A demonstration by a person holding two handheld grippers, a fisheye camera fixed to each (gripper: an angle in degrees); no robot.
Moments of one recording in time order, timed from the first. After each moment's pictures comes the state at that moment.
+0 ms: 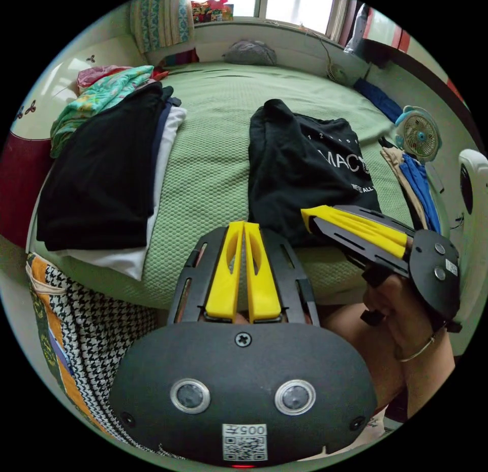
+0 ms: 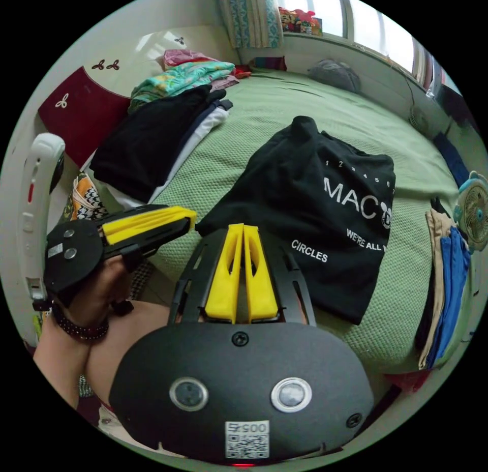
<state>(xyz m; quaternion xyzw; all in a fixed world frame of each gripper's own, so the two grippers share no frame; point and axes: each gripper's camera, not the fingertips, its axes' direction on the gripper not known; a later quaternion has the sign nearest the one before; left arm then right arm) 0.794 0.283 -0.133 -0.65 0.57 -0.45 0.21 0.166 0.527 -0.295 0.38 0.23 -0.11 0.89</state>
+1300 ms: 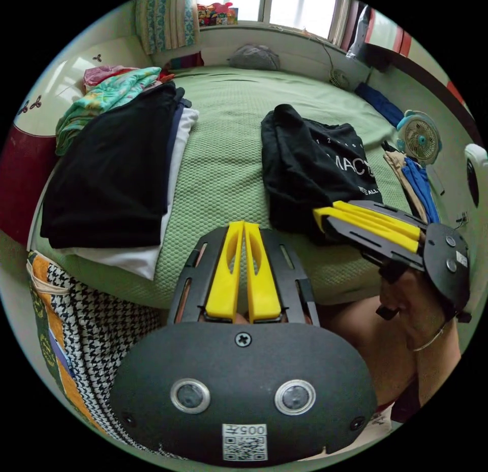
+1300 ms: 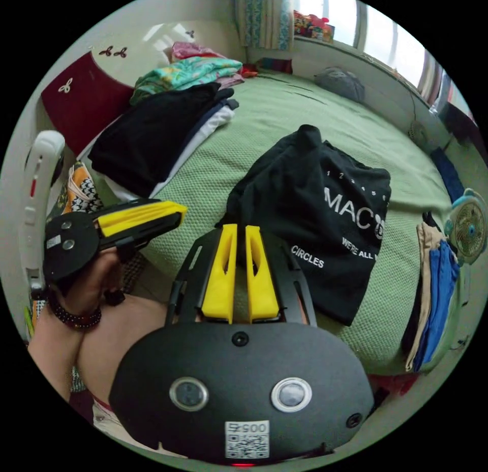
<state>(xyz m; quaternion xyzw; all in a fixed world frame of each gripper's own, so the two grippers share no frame) 0.806 0.309 -0.141 -0.65 0.57 -0.45 0.23 0.156 0.531 -0.315 0.39 0.26 -0.11 0.88</state>
